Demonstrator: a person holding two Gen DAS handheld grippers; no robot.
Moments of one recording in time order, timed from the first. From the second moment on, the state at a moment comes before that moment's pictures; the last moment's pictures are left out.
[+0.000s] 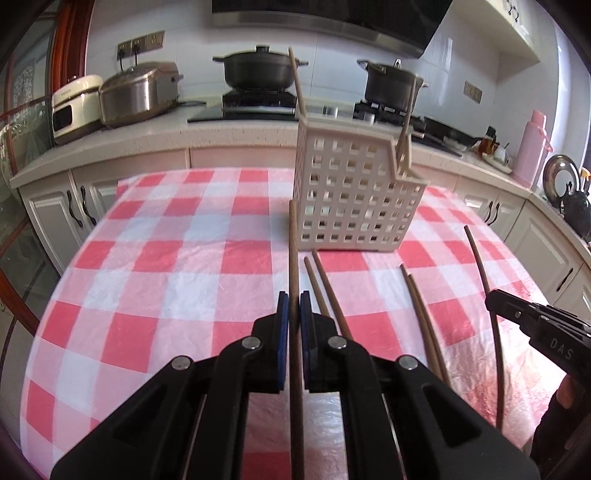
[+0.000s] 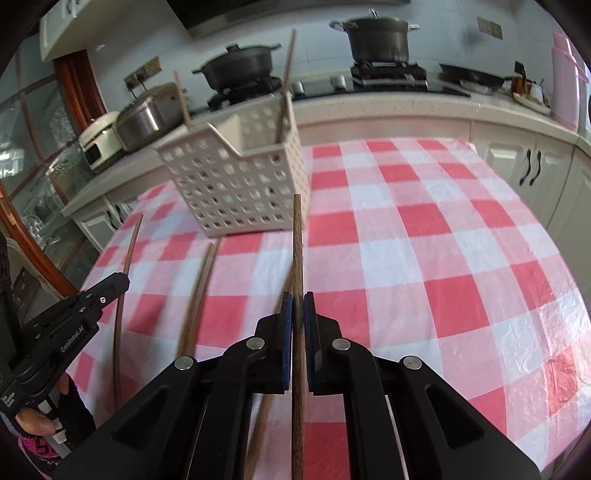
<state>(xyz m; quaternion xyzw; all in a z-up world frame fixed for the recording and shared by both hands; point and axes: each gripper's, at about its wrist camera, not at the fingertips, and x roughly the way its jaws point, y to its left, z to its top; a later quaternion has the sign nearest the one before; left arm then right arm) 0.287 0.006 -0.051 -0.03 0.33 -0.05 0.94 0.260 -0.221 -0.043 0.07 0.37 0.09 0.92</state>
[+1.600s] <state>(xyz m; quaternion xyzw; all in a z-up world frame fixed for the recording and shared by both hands) 0.214 -0.003 0.059 -0.02 0.17 -0.08 0.98 0.215 -0.205 0.056 0.04 0.22 0.12 0.97</state>
